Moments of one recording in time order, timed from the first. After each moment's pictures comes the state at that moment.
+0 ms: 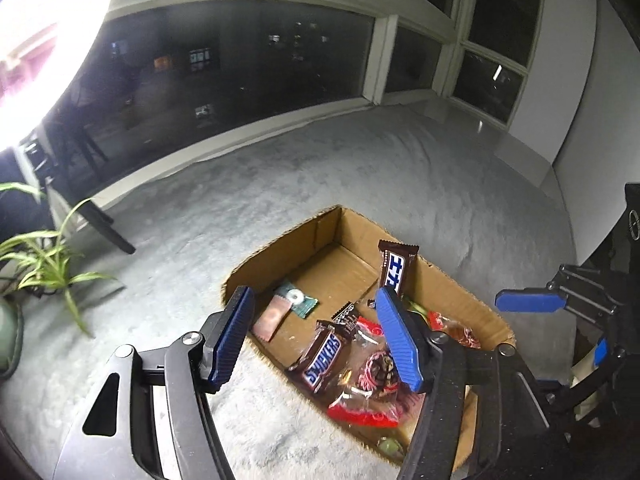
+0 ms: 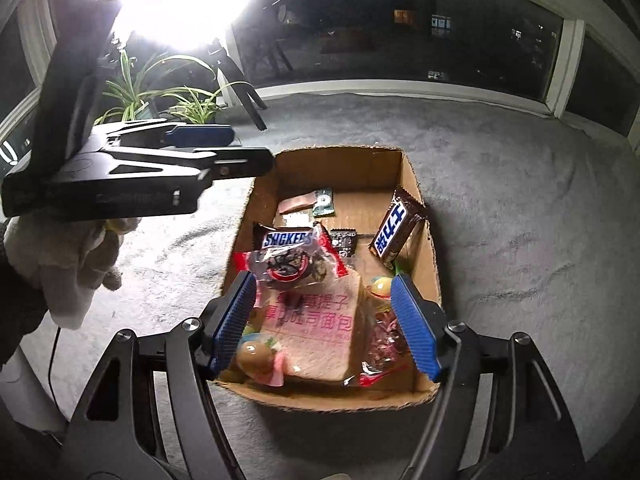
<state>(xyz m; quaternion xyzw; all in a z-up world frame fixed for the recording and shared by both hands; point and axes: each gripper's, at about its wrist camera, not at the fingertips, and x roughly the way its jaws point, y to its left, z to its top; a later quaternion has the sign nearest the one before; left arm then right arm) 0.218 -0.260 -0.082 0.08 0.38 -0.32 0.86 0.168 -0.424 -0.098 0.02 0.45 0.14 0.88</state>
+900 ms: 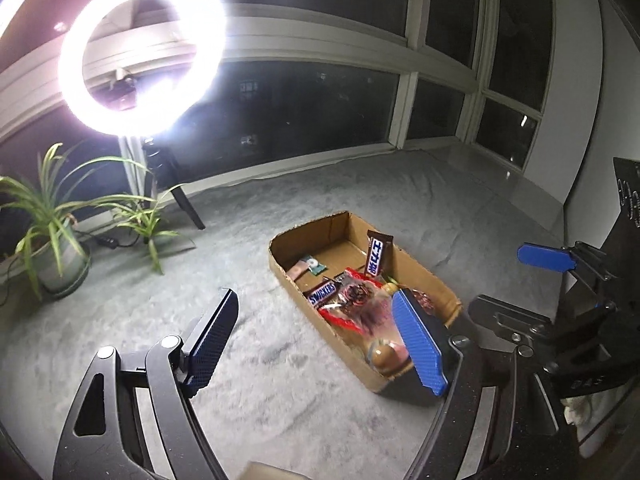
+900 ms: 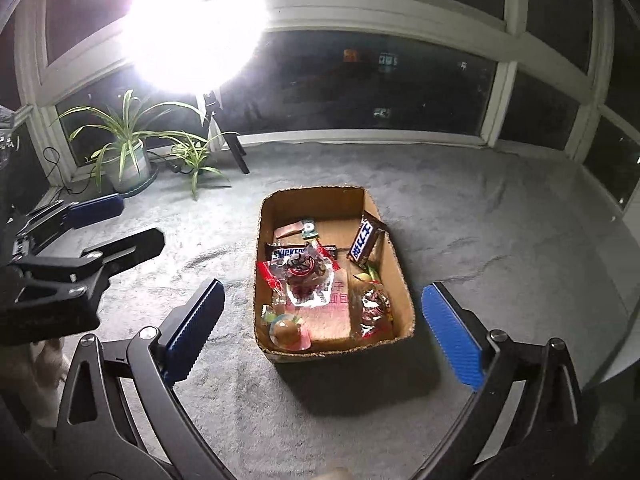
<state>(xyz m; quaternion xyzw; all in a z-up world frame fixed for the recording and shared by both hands) 0.080 -0.195 -0.026 0.03 0.33 -0.24 0.91 0.077 -0.392 -0.025 0.00 0.38 0.03 0.92</state>
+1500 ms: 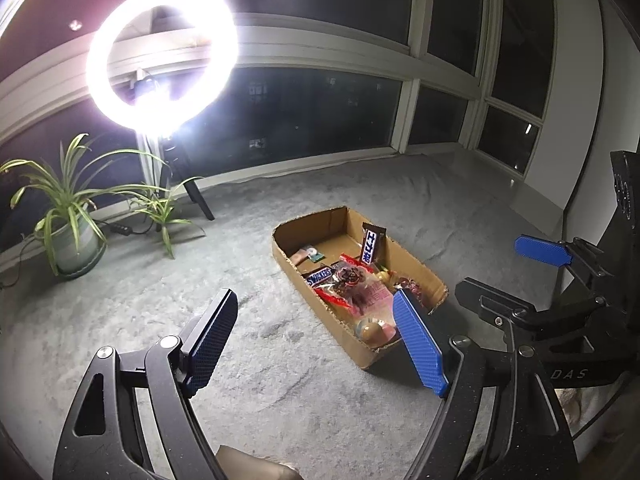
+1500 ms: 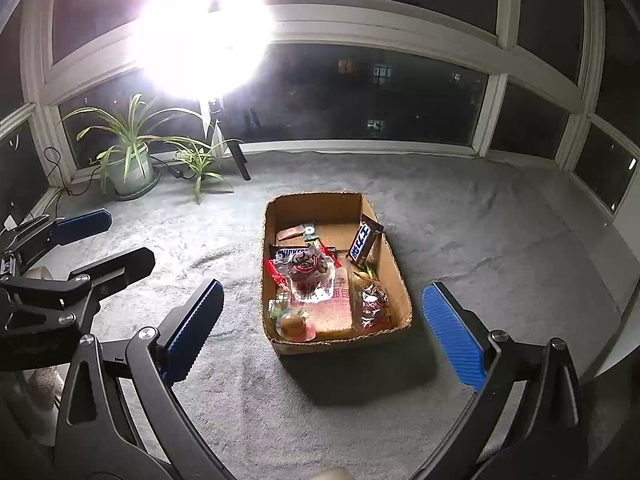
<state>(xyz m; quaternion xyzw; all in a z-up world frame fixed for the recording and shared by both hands) 0.042 -0.186 -0.021 0.02 0.32 -0.23 0.92 0.055 -0.382 -0.016 -0.01 0.36 0.02 0.93</state>
